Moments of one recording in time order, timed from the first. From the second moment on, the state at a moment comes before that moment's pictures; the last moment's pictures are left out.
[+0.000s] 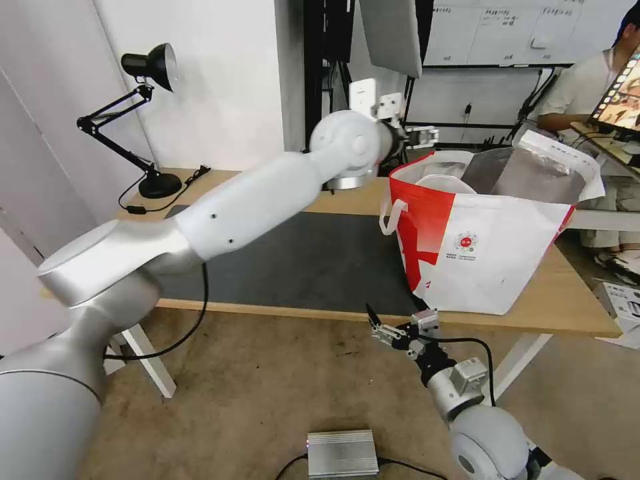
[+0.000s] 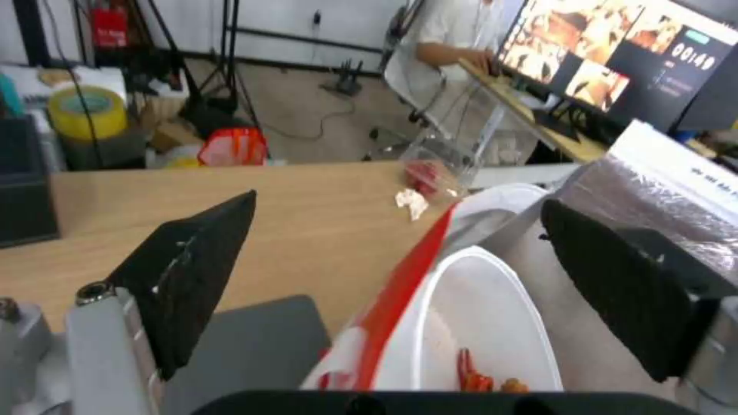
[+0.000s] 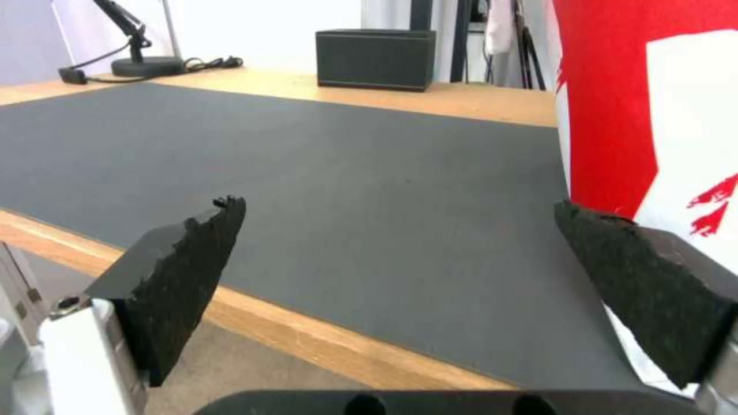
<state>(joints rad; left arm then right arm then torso) -0.26 -1.26 0.62 -1.44 -1.68 0.38 -0.56 -1.37 0.92 0.15 2.09 0.45 0.00 0.26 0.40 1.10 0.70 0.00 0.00</state>
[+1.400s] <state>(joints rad) 0.63 -0.74 -0.02 -1.94 -1.21 0.28 -0.28 -1.37 0.92 0.15 2.09 0.45 0.00 0.26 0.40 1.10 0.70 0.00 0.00</state>
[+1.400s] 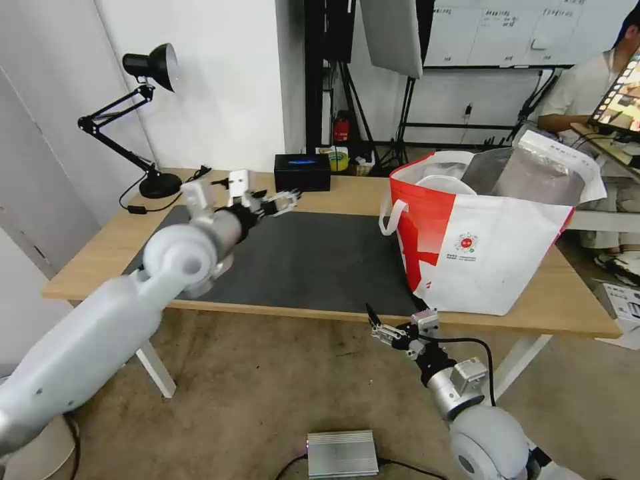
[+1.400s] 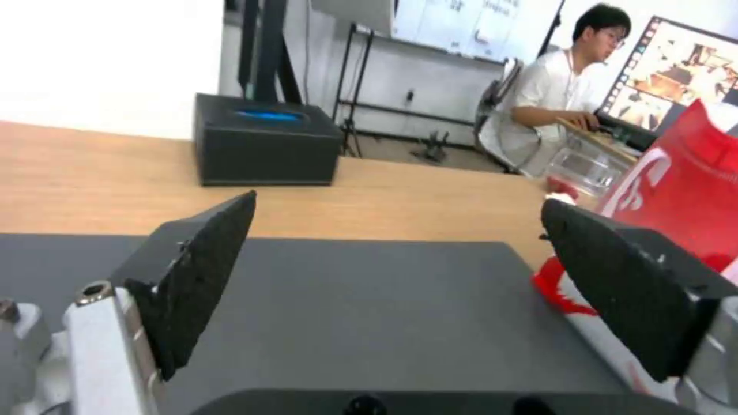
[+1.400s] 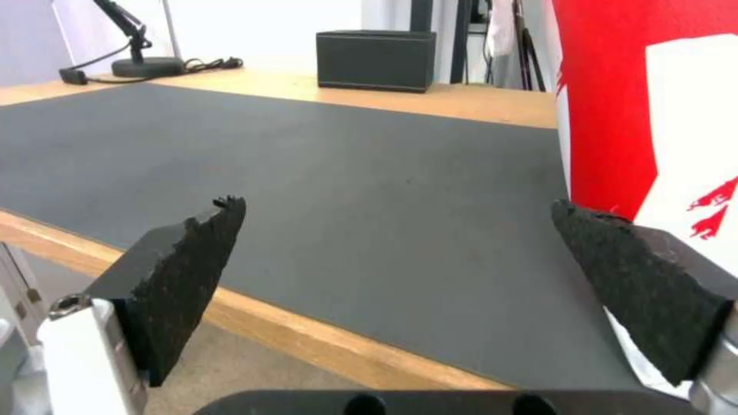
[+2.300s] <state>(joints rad) 1.28 -0.86 -0.43 -1.92 -0.74 -0.24 0.00 -1.37 0.92 0.15 2.09 0.45 0.00 0.26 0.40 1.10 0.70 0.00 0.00</state>
